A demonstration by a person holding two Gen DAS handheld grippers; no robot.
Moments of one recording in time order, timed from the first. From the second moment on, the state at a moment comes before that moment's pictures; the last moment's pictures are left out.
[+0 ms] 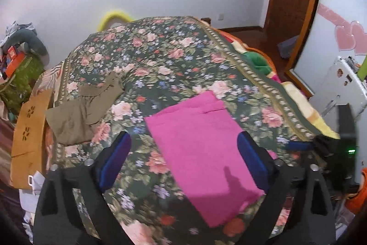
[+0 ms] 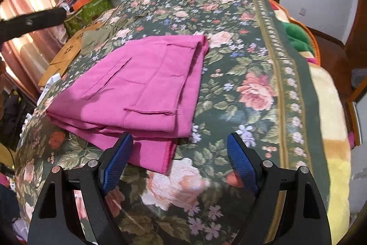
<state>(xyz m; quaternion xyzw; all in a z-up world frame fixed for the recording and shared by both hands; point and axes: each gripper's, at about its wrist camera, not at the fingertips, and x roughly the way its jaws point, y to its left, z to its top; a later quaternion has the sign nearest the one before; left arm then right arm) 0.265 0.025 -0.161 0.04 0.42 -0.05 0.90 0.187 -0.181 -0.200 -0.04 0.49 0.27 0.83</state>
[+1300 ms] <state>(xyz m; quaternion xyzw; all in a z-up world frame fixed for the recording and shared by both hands) 0.333 0.089 -0.288 0.10 0.57 0.00 0.82 0.200 -0.204 -0.171 -0.01 0.45 0.22 0.86</state>
